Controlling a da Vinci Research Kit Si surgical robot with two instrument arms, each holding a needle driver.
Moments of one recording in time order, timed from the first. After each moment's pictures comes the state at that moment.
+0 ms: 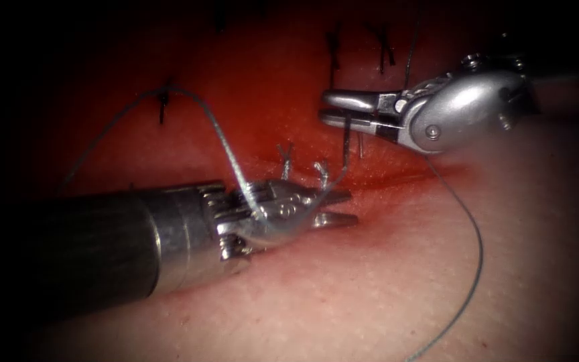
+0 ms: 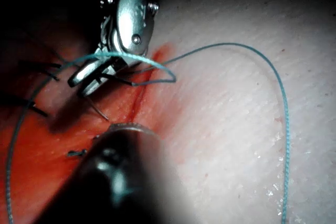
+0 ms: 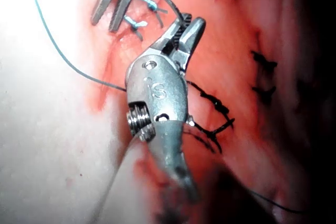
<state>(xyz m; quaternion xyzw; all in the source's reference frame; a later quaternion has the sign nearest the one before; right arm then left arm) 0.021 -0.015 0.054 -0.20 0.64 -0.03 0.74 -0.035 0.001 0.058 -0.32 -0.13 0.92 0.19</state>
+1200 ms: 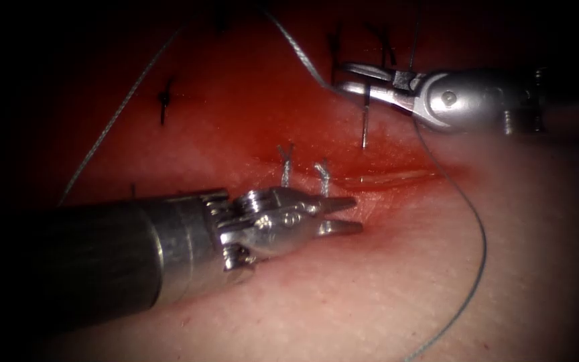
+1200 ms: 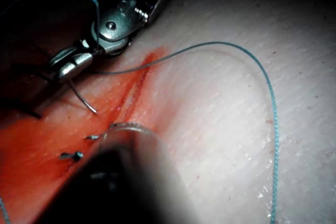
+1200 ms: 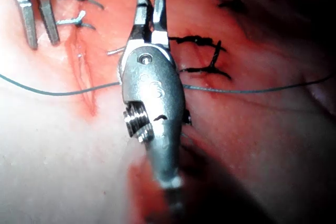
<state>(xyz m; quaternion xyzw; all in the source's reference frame) 0.019 -0.008 0.056 -0.09 0.63 0.19 0.75 -0.036 0.000 0.057 -0.33 -0.13 0.92 0.19</state>
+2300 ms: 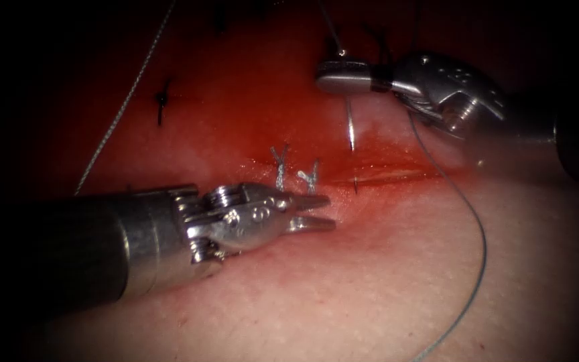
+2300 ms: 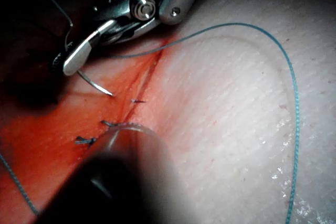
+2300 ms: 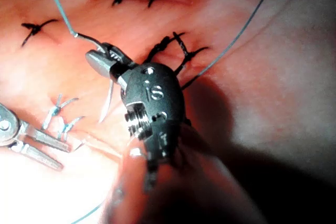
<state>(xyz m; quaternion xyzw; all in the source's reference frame) 0.021 -0.012 0.056 0.23 0.56 0.41 0.68 -0.033 0.001 0.059 -0.32 -0.14 0.92 0.17</state>
